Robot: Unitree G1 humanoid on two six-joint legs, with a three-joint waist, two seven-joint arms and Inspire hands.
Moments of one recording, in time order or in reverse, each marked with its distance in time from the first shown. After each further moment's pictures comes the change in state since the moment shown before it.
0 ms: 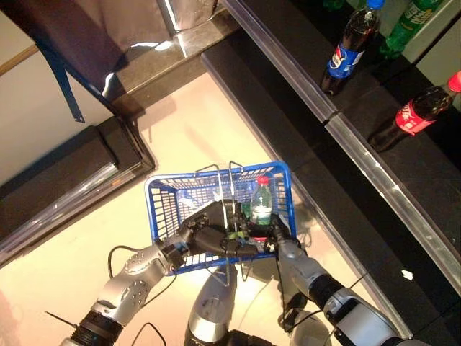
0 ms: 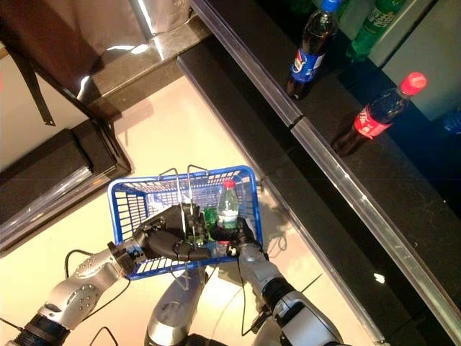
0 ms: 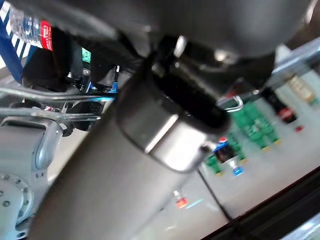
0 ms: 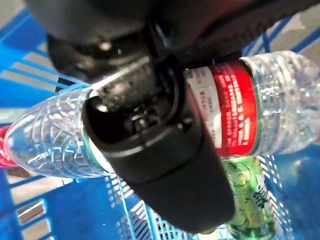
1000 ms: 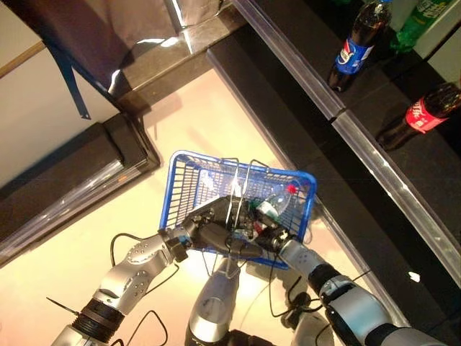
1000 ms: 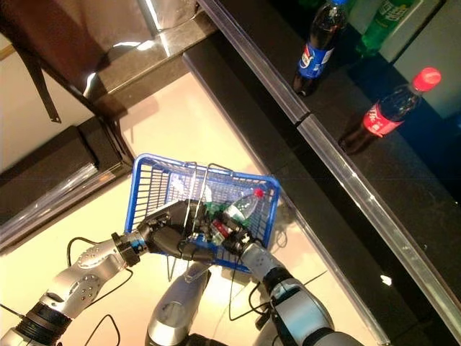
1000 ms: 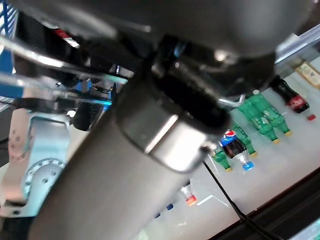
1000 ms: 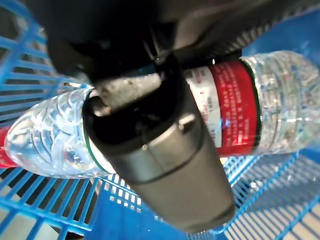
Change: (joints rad) left arm -0.039 0.010 0.000 0.000 0.026 0.024 -0.039; right arm -0.120 0.059 -0.245 0.288 0.836 0.041 0.350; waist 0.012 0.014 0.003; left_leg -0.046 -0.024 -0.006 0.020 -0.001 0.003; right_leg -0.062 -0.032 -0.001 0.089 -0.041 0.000
